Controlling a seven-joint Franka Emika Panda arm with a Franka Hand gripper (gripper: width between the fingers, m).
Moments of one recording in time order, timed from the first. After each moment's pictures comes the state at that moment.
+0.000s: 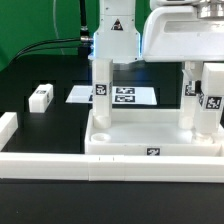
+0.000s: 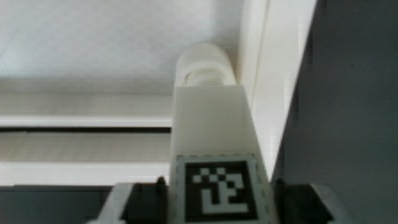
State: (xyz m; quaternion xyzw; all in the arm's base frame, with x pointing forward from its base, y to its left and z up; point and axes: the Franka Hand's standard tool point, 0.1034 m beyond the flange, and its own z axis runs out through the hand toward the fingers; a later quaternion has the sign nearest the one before) arm 0.601 0.117 0.104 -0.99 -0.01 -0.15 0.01
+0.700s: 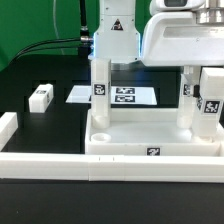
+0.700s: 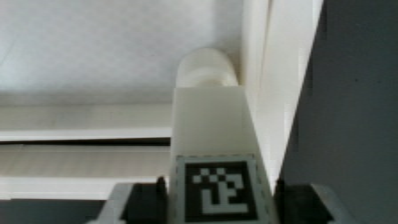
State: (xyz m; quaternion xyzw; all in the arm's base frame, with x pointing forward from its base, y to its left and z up) arm 0.599 0.115 0.096 -0.99 0.00 -0.15 0.01
